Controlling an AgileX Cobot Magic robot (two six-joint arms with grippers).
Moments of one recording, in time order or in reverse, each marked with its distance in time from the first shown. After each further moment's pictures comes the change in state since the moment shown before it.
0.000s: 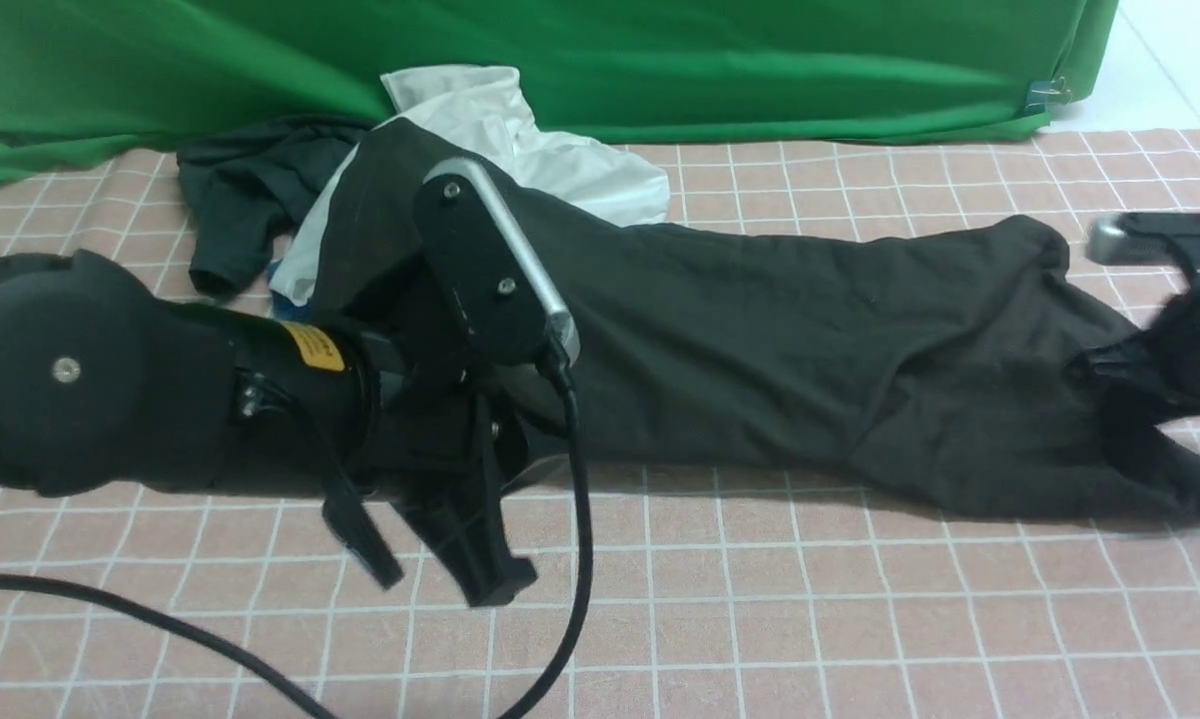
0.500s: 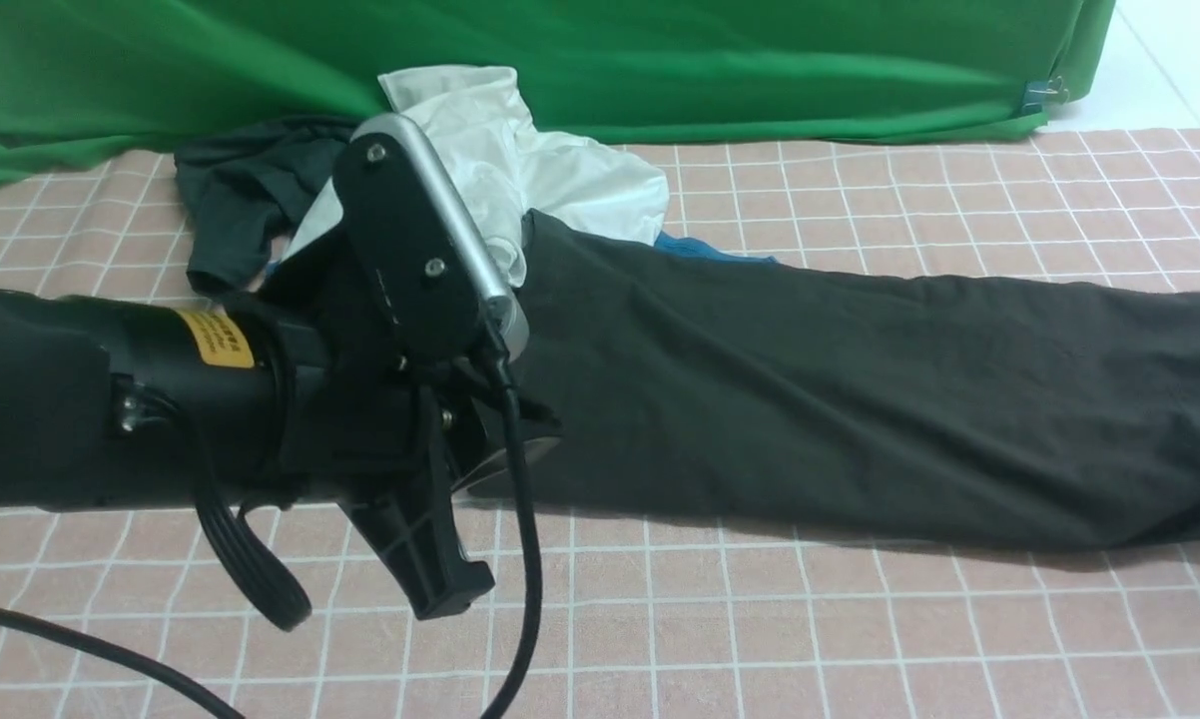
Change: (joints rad) right arm -0.316 -0.374 0.014 -0.045 0.116 0.050; left arm -0.001 -0.115 0.001 0.024 0.021 -0.011
